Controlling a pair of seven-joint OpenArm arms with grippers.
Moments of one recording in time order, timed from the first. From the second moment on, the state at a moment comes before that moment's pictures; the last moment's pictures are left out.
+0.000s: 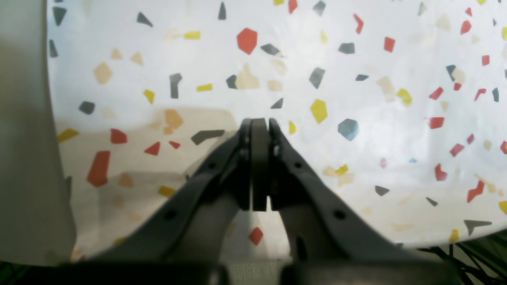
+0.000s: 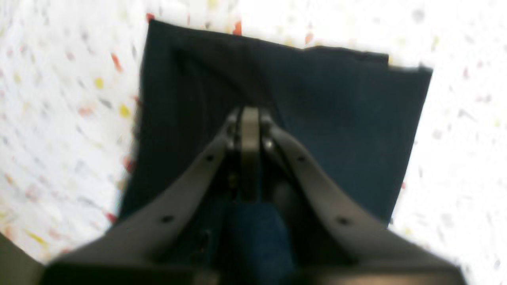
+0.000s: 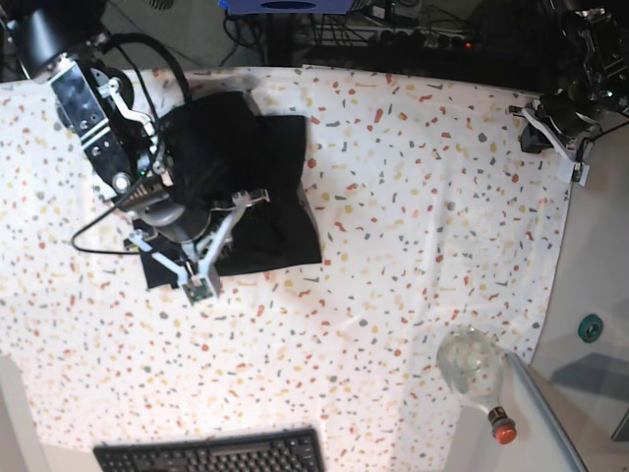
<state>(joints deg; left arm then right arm) 17.3 -20.6 -32.0 72.5 -15.1 -41.0 33.8 1.1 14.7 -29.0 99.3 17.9 -8.6 -51.3</state>
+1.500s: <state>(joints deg) 3.3 -4.0 4.5 66.8 -36.1 -40.5 40.7 -27.0 12.1 4.9 100.1 18.5 -8.0 -39.0</state>
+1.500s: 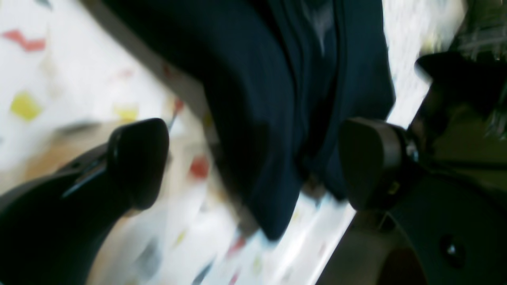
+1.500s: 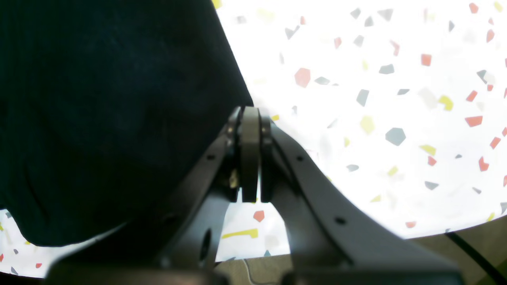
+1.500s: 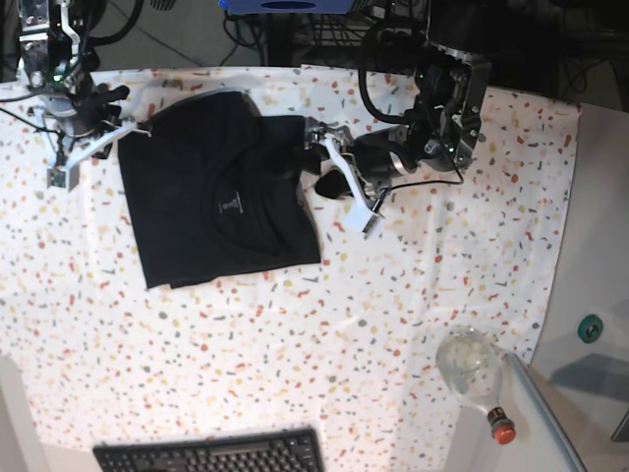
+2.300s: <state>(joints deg) -14.7 -2.9 18.6 48.4 -24.7 -30.8 40.3 -28.1 13.5 15.2 100.0 18.6 -2.7 -39.0</state>
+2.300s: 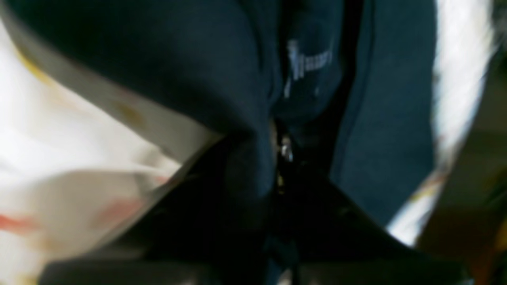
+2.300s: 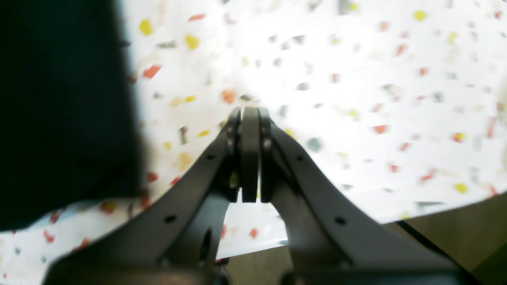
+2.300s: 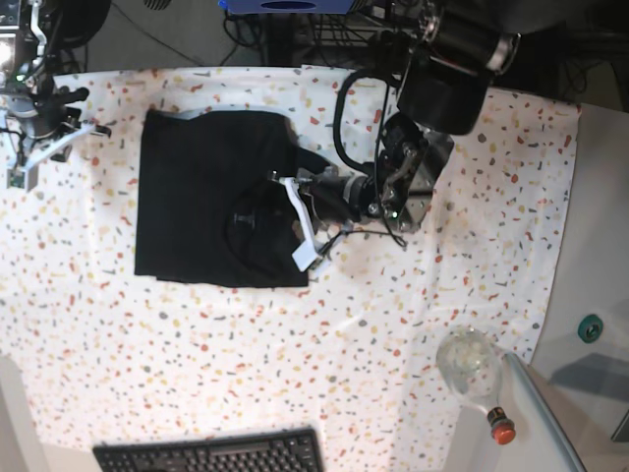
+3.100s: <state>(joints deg) -28.9 -0.9 63.5 54.7 16.6 -33.7 24.8 -22.3 13.6 17.5 91.2 18.6 -2.6 -39.3</state>
